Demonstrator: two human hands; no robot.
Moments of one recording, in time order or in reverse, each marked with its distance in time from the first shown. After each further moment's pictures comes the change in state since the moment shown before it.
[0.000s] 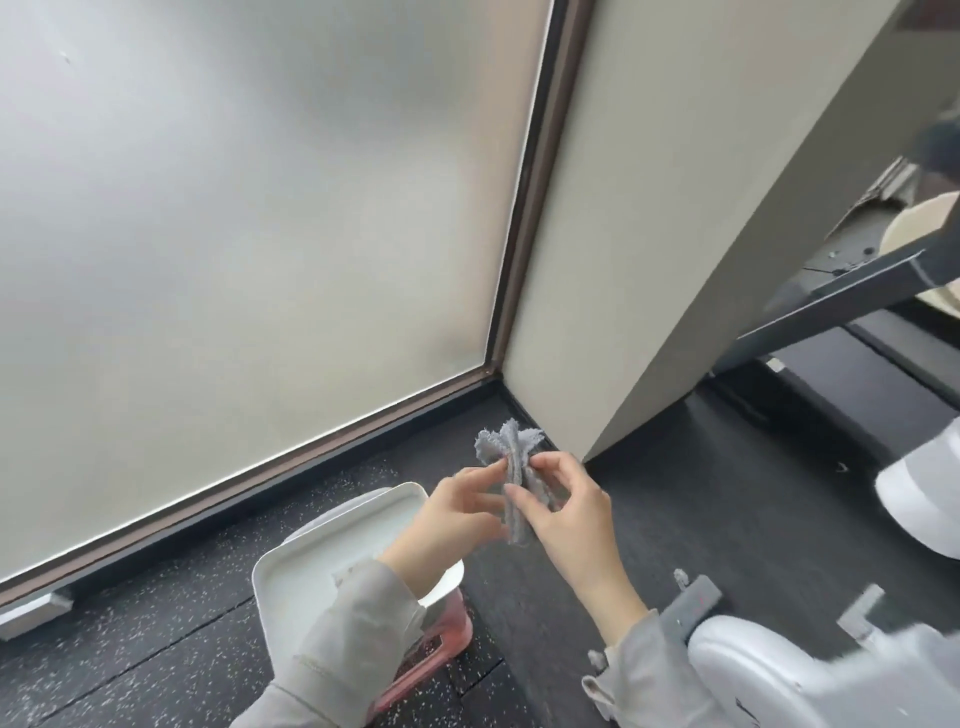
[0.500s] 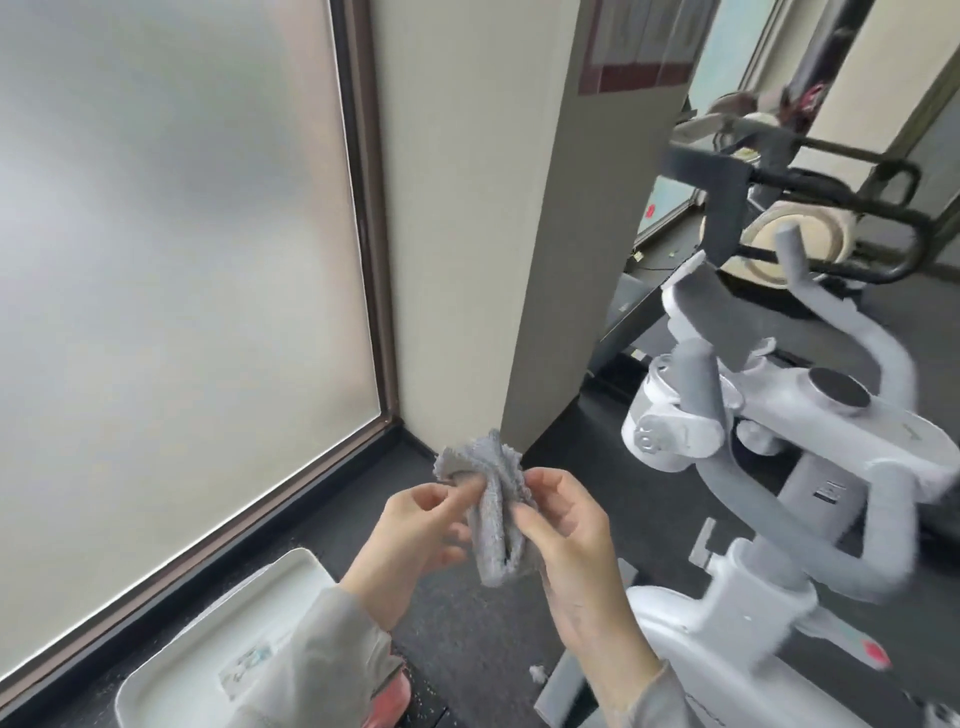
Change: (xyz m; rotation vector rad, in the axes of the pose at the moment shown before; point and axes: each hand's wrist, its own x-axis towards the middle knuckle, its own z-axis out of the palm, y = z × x) left_hand 0.004 0.025 0.149 -0.019 -0.073 -0.063; right_hand -0.077 -0.001 -0.165 0.626 0.235 0.097
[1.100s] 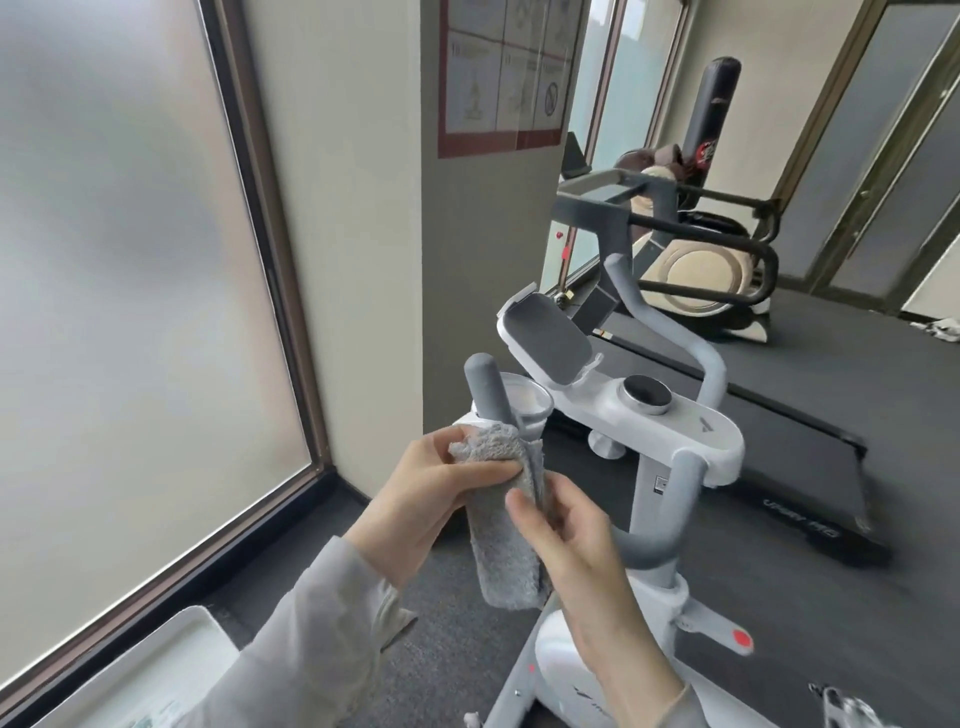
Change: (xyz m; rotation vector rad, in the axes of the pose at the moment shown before) left_hand -0.017 0.048 0.196 -0.015 -0.303 0.256; right_hand -0.041 -0.079 -0.165 -0.067 -0.068 -0.131
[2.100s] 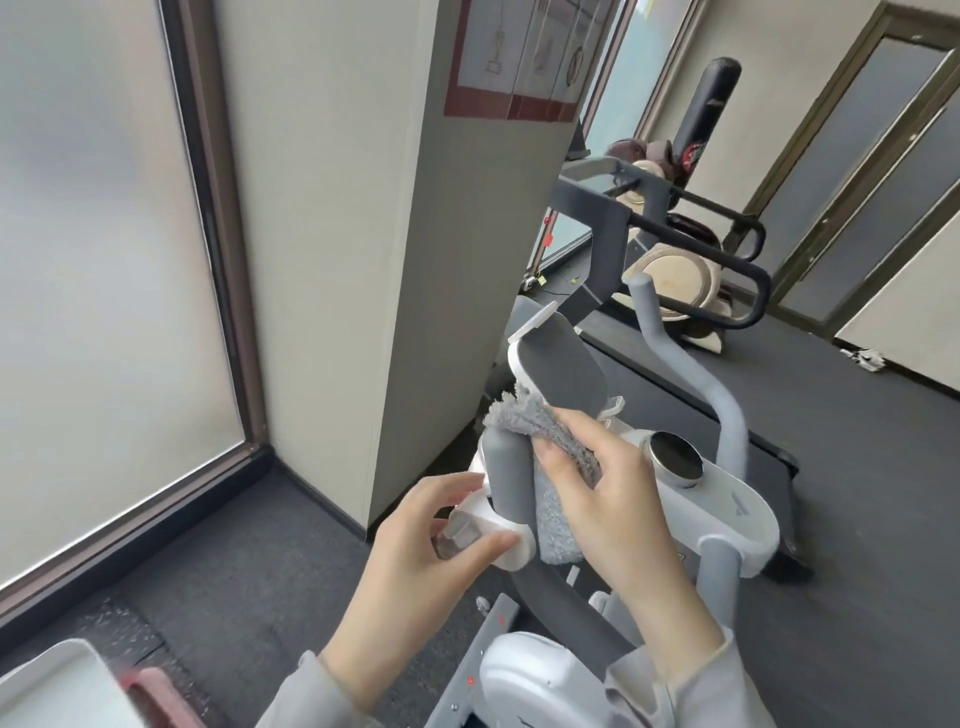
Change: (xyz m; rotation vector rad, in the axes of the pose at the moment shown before) left_hand 0.068 -0.034 -0.040 0.486 0.256 0.293; right_hand 0.142 -0.028 -0.006 -0.718 0.099 -0.272
